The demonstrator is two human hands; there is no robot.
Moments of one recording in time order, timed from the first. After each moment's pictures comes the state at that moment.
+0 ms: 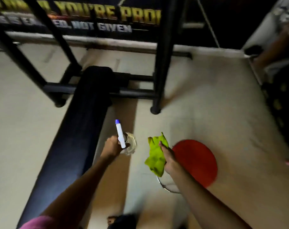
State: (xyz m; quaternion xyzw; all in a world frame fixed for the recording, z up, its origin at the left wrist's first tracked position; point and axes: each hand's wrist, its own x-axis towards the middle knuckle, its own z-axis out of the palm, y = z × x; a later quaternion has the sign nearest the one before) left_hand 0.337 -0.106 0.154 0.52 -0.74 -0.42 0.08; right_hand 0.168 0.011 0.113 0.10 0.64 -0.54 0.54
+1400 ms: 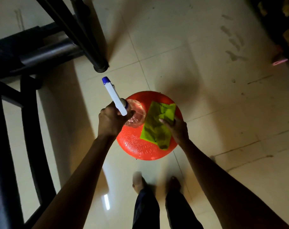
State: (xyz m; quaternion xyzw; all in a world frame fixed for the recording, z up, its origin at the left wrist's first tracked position) left_hand 0.020 0.037 -0.002 0.40 -0.85 -0.34 0.05; right_hand -0.076 0.212 -0.102 -0.05 0.81 -0.47 0.34
